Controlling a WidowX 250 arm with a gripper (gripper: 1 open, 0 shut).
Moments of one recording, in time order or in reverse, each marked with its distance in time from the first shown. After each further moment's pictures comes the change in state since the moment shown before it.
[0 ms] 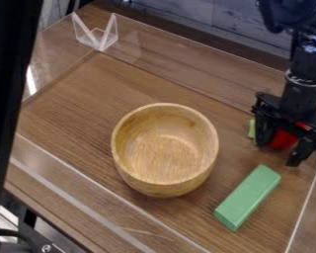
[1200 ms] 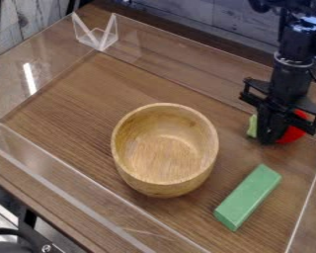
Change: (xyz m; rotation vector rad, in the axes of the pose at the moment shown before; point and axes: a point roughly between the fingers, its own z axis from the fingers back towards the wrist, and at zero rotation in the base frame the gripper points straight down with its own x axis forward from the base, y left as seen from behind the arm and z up) arm -0.009 0.011 0.024 -0.006 -0.033 0.029
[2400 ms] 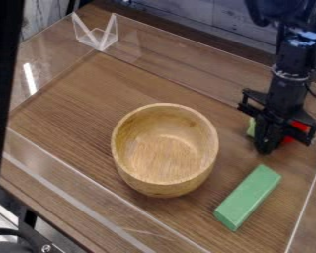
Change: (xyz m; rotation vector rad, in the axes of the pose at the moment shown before) arm 0.005 0.000 -0.022 0.002 0.025 -0.009
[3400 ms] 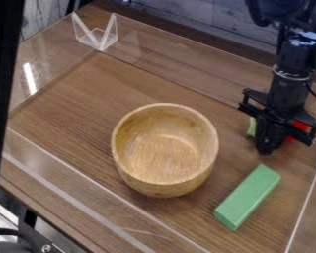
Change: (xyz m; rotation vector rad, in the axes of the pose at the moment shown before) arm -0.003 0.000 0.005 -0.002 0.003 0.005
